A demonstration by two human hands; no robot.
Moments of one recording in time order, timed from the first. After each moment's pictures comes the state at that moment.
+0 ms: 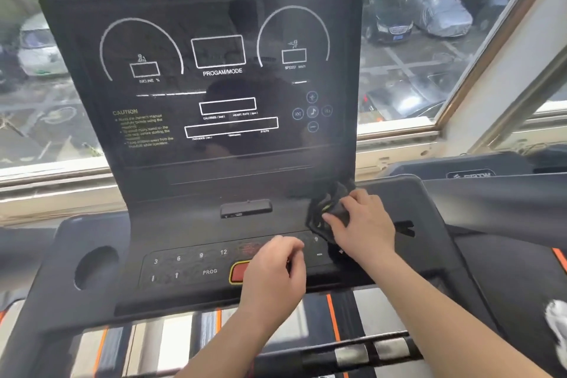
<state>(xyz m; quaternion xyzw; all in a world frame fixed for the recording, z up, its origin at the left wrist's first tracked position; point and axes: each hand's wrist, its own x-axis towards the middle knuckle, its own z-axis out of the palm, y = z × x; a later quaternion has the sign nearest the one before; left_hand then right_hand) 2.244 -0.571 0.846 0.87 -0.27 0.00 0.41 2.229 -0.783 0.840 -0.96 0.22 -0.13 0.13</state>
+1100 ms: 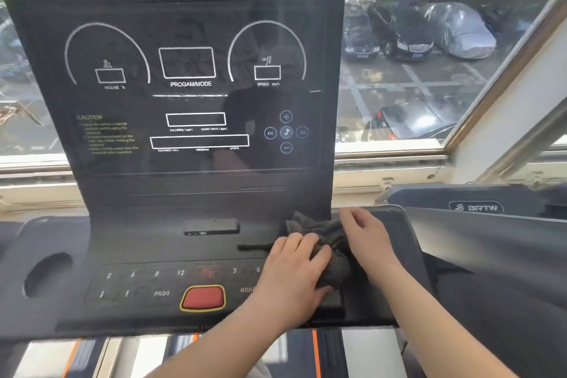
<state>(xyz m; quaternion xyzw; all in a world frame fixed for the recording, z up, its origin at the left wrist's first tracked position) 2.260 -0.677 0.838 0.87 -0.47 0.05 0.10 2.237 -0.853 0.870 -0.77 0.33 -0.06 0.55</state>
